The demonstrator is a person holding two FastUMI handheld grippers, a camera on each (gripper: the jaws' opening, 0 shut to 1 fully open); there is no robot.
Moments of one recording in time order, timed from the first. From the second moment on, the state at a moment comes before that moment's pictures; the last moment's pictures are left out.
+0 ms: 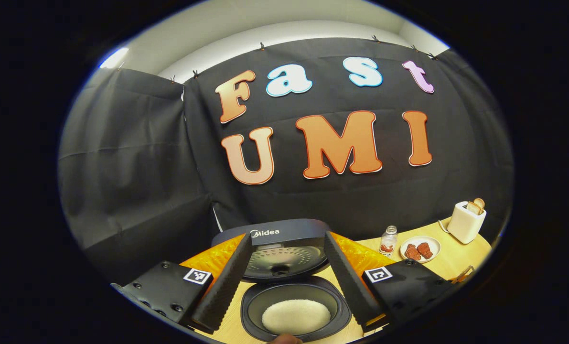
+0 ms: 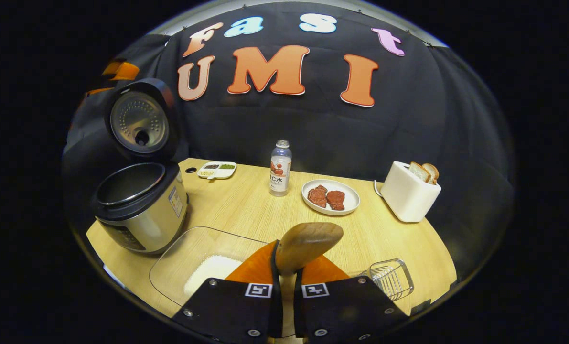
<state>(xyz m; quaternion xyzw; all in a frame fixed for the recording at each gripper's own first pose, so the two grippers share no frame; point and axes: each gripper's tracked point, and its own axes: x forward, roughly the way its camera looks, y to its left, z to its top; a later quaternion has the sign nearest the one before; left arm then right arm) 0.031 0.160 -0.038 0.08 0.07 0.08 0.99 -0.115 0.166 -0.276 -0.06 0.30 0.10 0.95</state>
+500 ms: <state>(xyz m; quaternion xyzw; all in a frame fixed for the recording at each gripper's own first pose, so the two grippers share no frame) 0.025 0.210 -0.053 0.08 0.09 0.11 0.99 -0.131 0.200 -0.294 -0.14 0.28 0.09 0.95</state>
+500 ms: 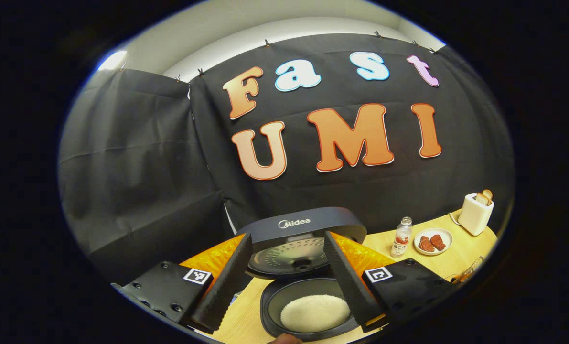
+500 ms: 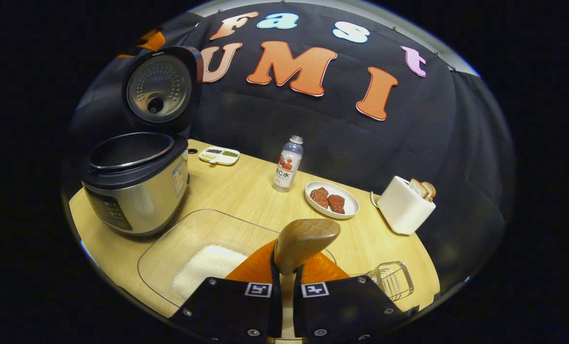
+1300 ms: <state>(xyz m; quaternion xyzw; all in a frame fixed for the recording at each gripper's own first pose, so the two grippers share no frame) 0.006 0.281 -0.069 0.09 0.10 0.13 0.98 -0.124 0.246 -0.304 0.24 0.38 0.04 0.89</state>
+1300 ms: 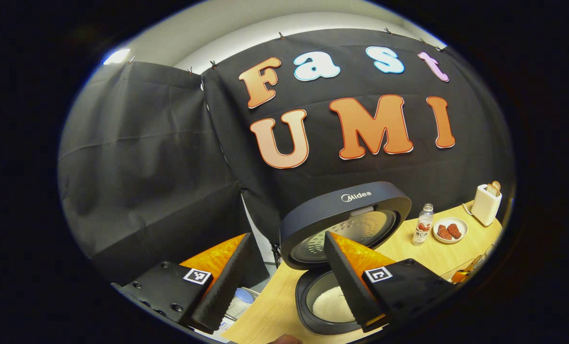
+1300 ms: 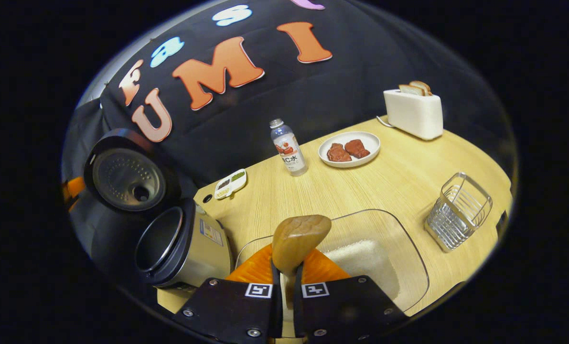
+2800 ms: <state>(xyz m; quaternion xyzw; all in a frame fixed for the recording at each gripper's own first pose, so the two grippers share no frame) 0.002 0.281 -0.067 0.06 0.09 0.13 0.99 -0.066 0.176 -0.210 0.73 0.28 0.05 0.62</state>
